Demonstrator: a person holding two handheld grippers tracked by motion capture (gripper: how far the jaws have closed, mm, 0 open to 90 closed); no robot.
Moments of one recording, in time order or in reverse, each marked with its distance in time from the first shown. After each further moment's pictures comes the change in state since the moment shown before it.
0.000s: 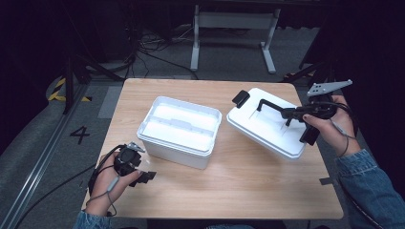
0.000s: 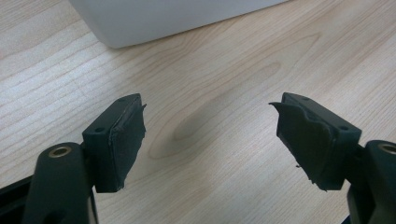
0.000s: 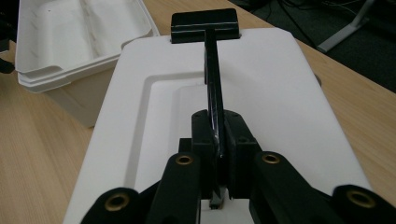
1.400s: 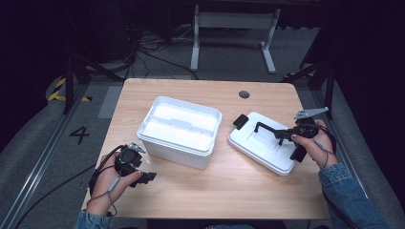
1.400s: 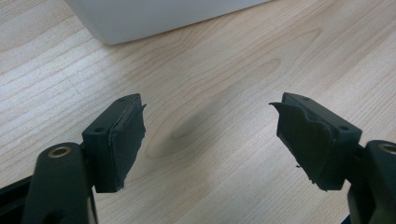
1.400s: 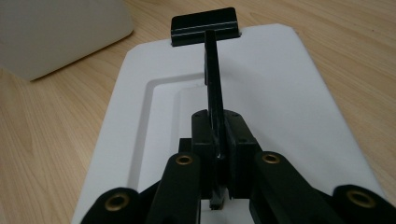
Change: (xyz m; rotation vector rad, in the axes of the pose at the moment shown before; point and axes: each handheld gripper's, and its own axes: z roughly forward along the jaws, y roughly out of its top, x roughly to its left) left arm -0.001 0.000 0.003 0.013 -0.004 0.002; right arm -0.035 -0.093 0.073 0.072 0.031 0.110
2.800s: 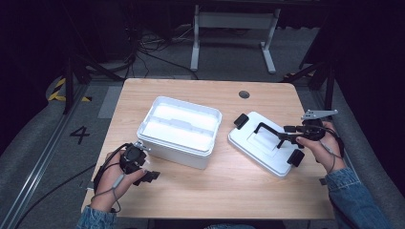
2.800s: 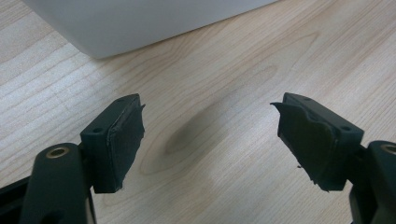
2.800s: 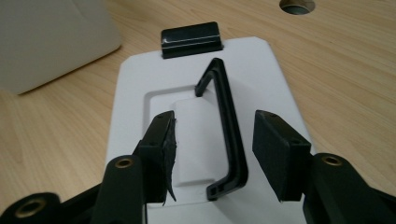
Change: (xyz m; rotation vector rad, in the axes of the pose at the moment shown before) left arm -0.002 0.010 0.007 0.023 -0.008 0.030; right arm 0.007 -0.005 -0.019 -0.064 -0.084 0.013
